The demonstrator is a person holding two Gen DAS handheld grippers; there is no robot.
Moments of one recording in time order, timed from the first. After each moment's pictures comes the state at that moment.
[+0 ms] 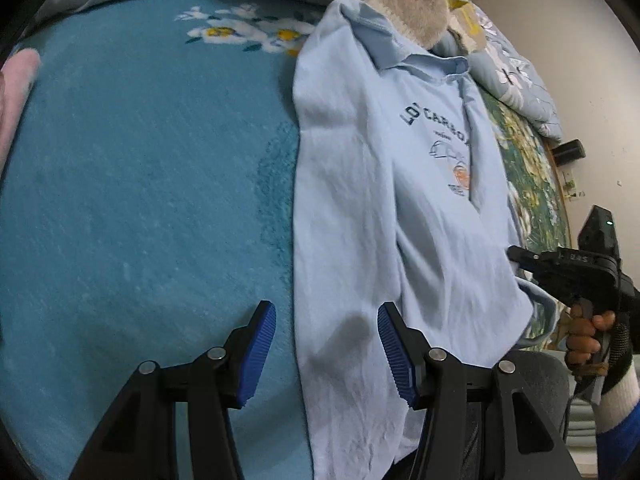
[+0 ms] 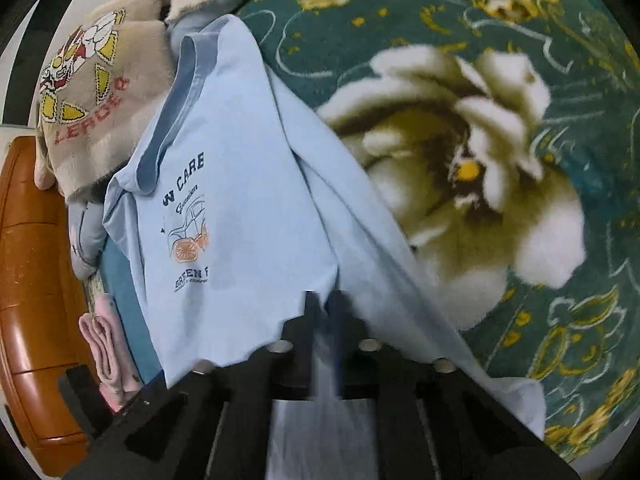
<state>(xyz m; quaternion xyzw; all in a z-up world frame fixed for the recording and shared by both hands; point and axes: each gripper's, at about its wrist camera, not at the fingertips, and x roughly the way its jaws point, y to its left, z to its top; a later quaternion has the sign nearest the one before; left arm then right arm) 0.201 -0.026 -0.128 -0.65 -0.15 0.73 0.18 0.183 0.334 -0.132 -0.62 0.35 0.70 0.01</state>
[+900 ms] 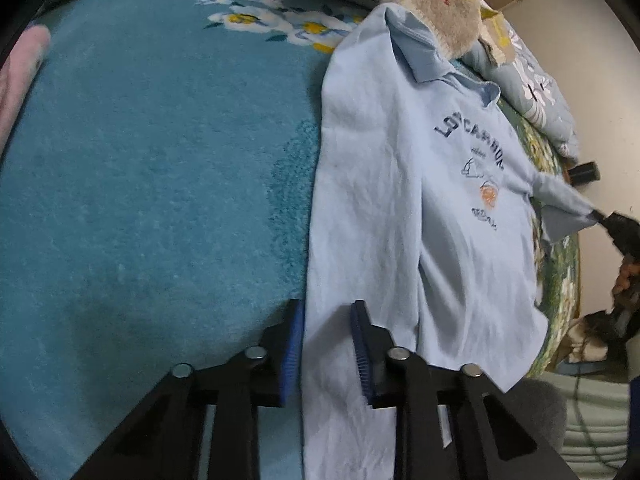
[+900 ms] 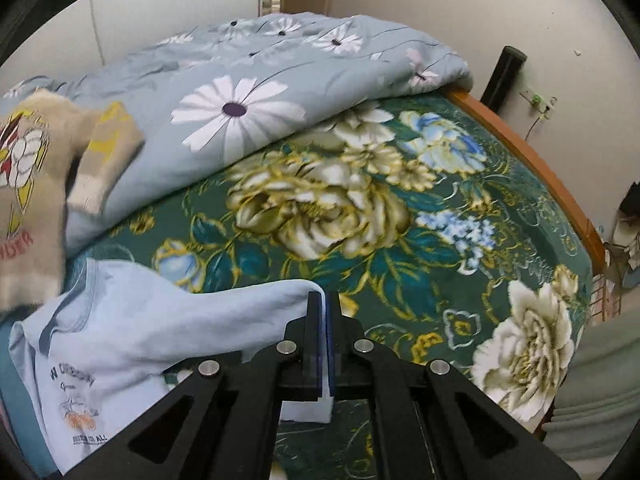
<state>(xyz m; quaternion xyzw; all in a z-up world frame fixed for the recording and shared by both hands) 0.198 -0.032 -0.128 -0.66 -0.18 0.72 0.14 0.124 0.473 -0.011 -0.49 0.09 0.83 0.25</state>
